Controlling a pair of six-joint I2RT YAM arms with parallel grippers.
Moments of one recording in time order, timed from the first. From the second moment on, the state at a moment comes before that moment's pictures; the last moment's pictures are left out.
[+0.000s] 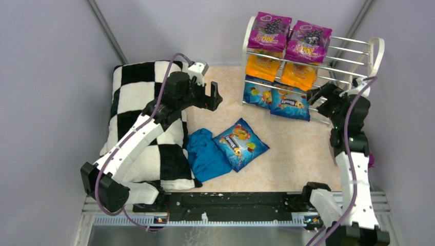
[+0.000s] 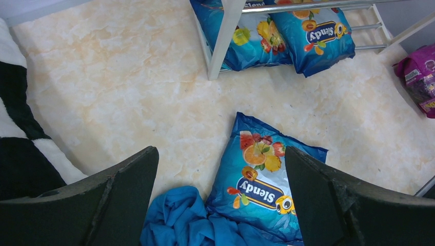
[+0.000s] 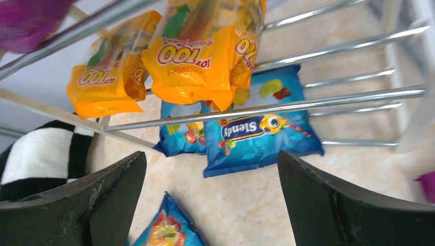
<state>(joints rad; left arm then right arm) -0.55 1.31 1.30 -0.38 0.10 -0.17 -0.15 0.91 0.90 -0.28 -0.13 0.56</state>
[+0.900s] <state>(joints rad) -0.55 1.29 1.25 -0.33 0.15 -0.23 -0.03 1.23 0.98 -0.74 0.66 0.06</state>
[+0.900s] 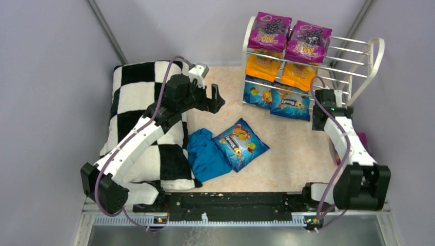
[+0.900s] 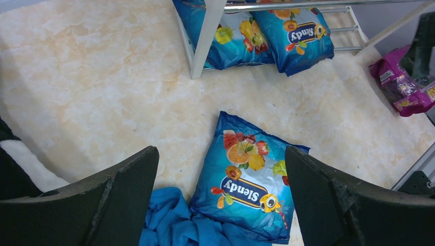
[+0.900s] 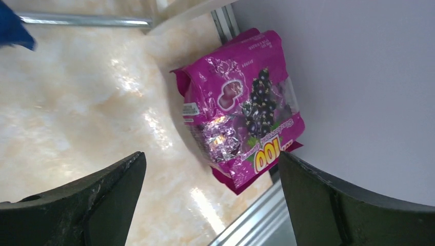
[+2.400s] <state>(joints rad) -0.60 1.30 1.24 -0.32 0.18 -0.26 -0.06 1.51 0.79 -0.49 0.74 -0.10</state>
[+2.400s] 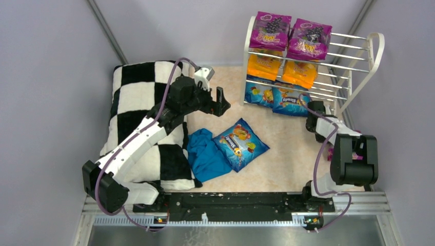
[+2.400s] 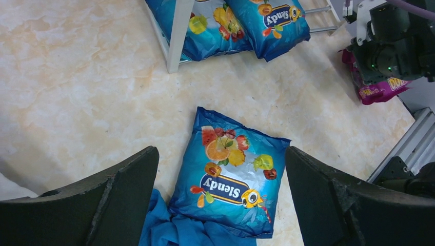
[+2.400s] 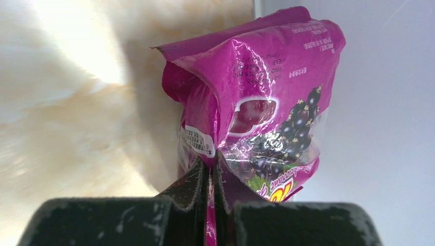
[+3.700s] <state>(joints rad) -0.60 1.34 1.16 -0.34 0.15 -0.27 0.75 1.03 0.59 -0.21 -0.17 -0.11</state>
